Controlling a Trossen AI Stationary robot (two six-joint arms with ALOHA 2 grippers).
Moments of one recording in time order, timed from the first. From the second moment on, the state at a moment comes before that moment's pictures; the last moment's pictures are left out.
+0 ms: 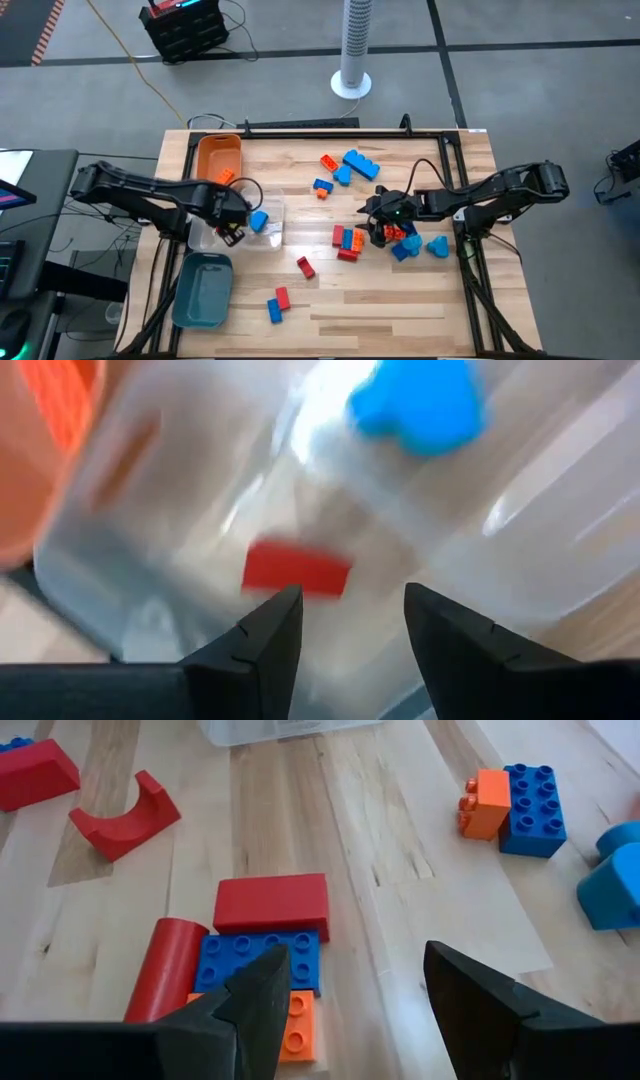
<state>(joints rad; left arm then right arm) -0.10 1.18 0.95 -1.30 -0.19 -0.80 -0.01 1.33 0.53 0.15 0.08 0.16</state>
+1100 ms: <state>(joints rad) 0.17 1.84 1.38 -0.59 -0.21 0.25 0.03 1.33 0.53 0.18 0.24 0.23</state>
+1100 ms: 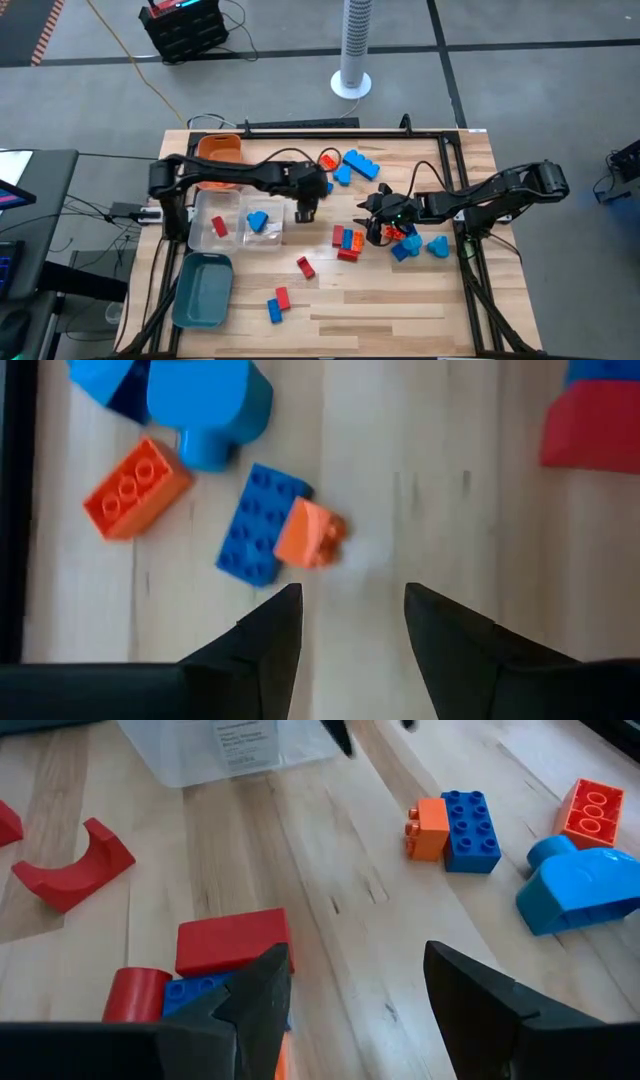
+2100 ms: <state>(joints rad) 0.26 2.06 1.48 -0.54 -0.08 0.50 0.03 1.33 0.53 0.19 0.24 0.20</state>
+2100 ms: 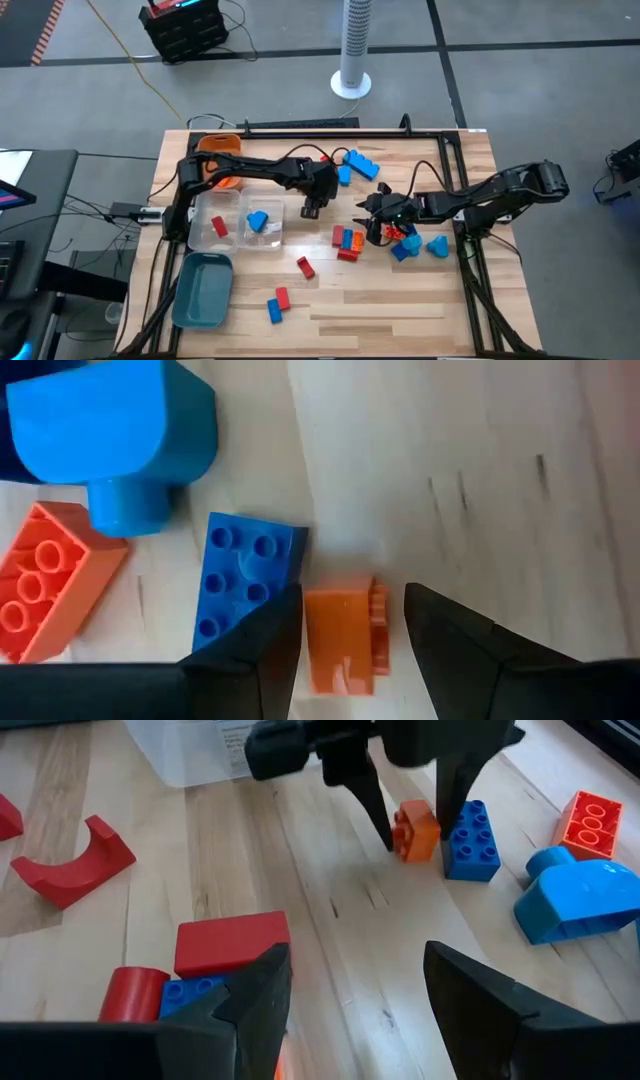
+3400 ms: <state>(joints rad) 0.06 1.75 1.57 -1.09 -0.38 0.16 0.03 1.33 0.53 0.19 0.24 0.19</state>
